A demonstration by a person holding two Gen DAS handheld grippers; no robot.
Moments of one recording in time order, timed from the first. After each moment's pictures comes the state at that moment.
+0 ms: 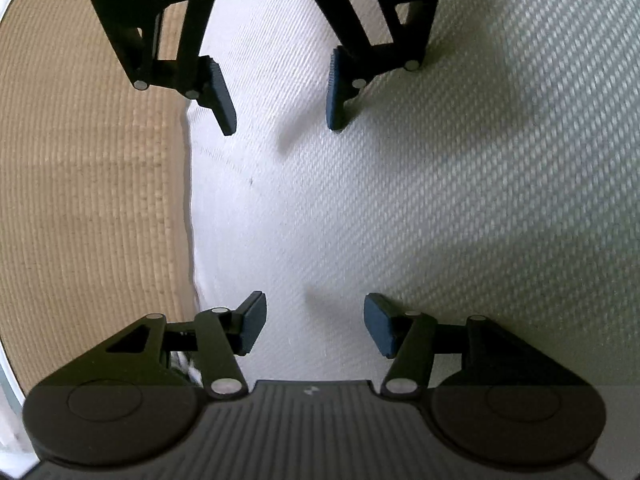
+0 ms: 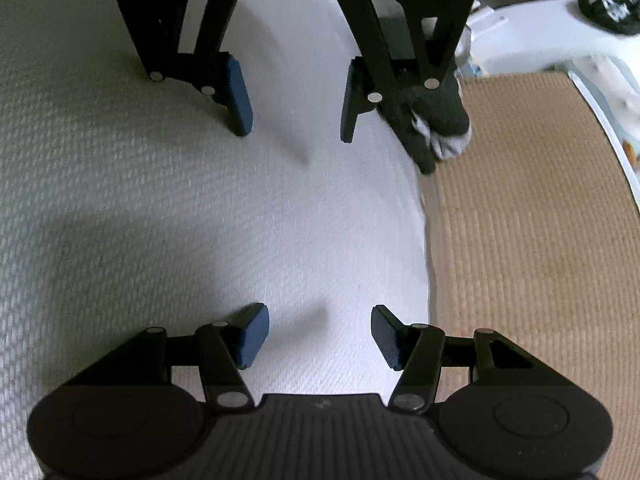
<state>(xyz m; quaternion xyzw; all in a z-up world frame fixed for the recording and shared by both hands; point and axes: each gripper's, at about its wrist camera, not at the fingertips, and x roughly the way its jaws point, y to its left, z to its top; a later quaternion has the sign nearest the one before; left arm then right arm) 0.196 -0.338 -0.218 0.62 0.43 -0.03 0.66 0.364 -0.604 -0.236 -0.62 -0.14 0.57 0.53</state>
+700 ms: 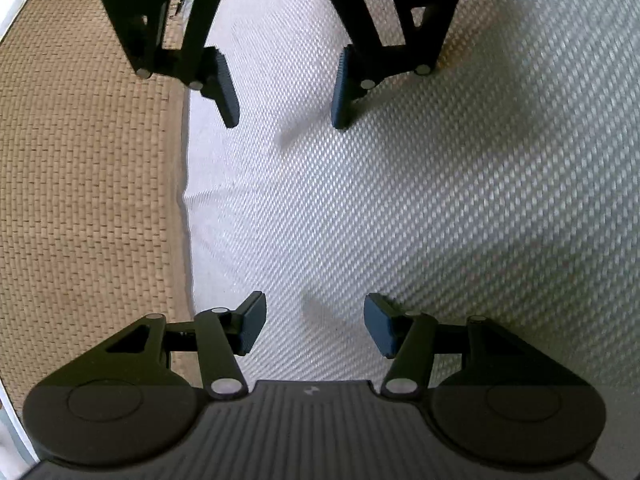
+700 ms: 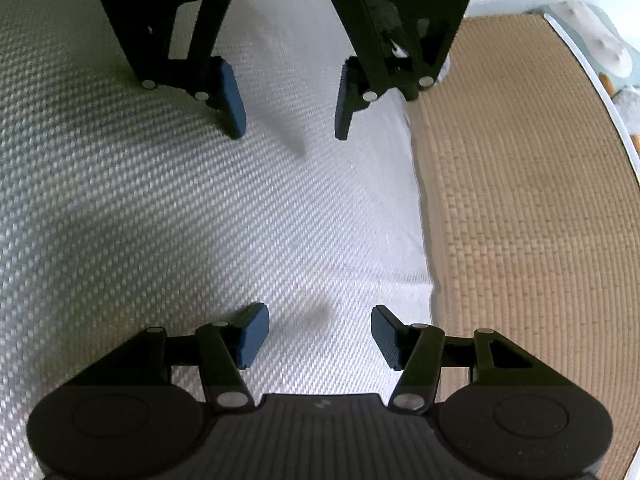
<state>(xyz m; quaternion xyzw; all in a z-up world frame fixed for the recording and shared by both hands) 0.244 -0.388 -0.222 0.61 0.41 -0.05 0.68 0.413 -0.662 -0.240 -0.63 -0.10 0.53 0.55</state>
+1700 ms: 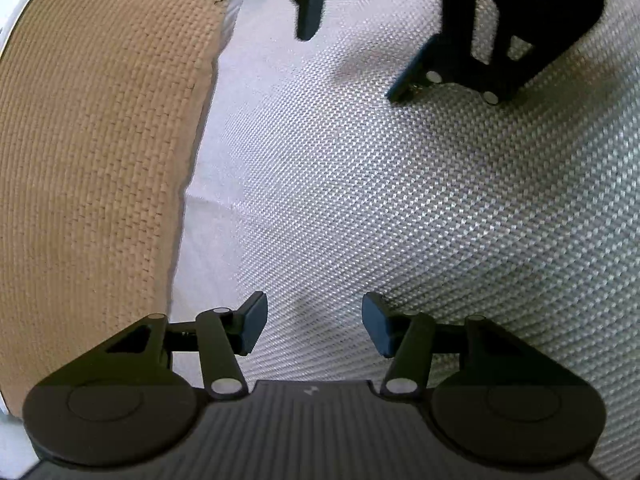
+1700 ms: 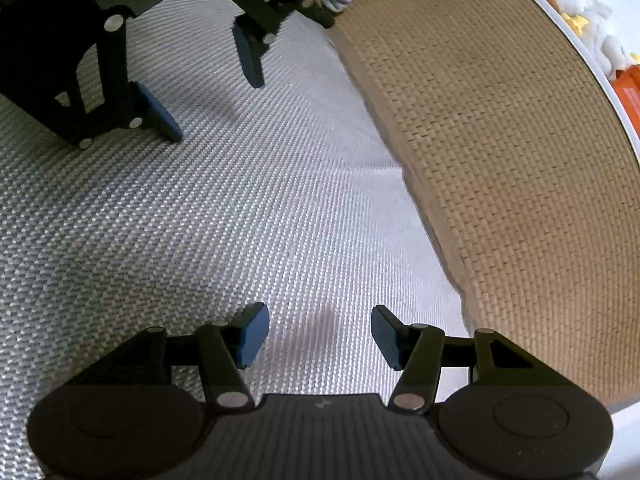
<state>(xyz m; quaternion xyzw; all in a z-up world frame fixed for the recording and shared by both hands) 0.244 -0.447 -0.206 0.49 0.44 0.02 0.75 0.436 -0.712 -0.231 -0.56 0.03 0.49 0.67</state>
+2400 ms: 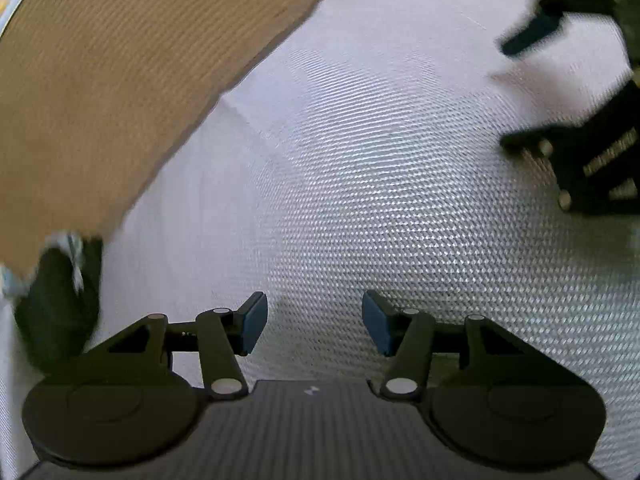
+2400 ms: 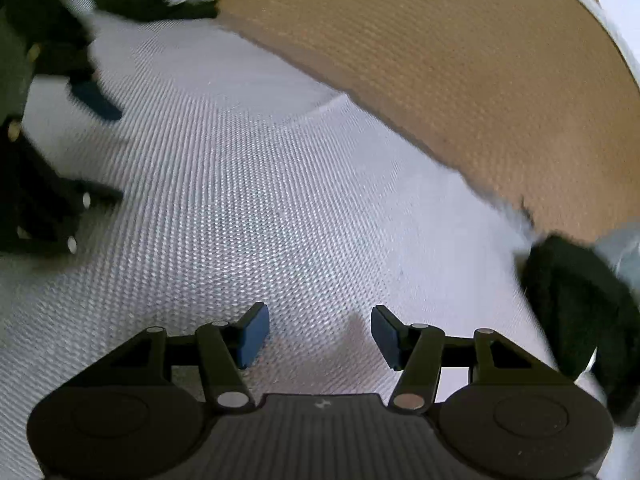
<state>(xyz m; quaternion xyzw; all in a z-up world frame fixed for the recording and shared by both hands) 0.245 -0.428 -0.183 0.23 0.49 0.12 0.83 0.438 -0.744 -0.210 -0.38 0.23 0.45 0.77</state>
